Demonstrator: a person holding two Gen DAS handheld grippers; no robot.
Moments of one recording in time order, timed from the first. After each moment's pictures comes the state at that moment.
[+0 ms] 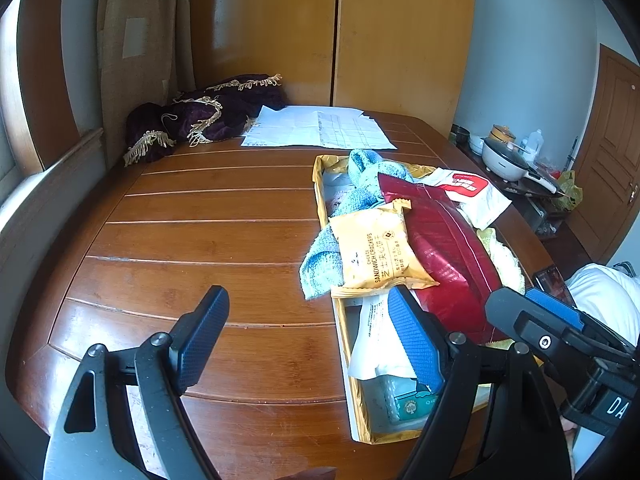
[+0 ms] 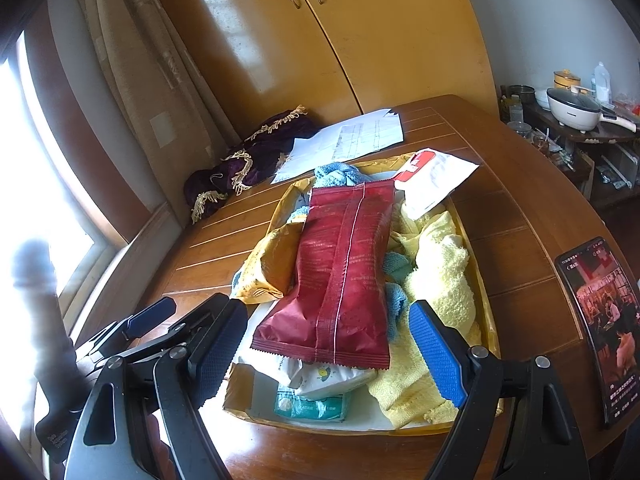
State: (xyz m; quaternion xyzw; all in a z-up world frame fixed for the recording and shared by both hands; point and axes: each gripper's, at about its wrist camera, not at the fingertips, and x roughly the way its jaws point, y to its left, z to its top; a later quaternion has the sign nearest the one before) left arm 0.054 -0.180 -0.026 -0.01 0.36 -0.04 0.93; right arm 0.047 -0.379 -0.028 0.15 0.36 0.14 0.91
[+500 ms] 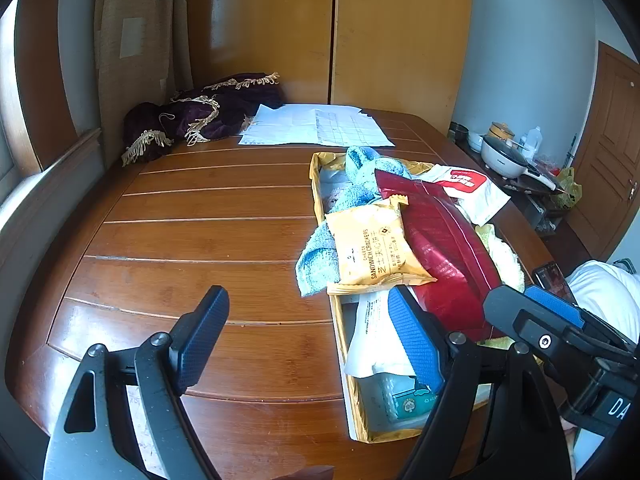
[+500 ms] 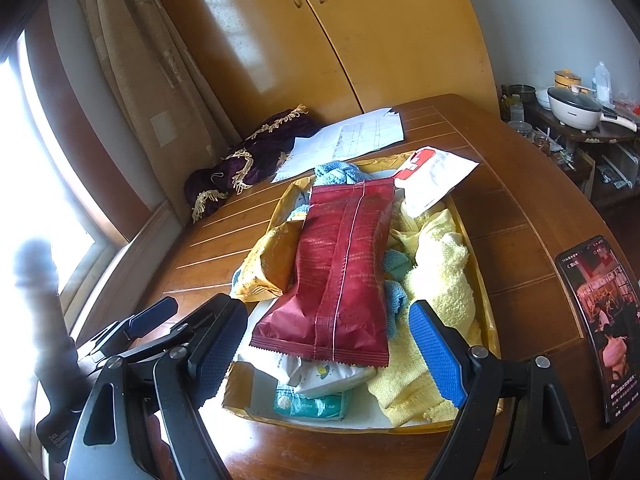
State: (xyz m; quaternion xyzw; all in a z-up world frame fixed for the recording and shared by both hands) left arm 0.055 -0.183 -0.027 -0.01 0.36 -0.04 0.93; right arm 0.046 -0.379 -0.029 0.15 0.36 0.14 0.91
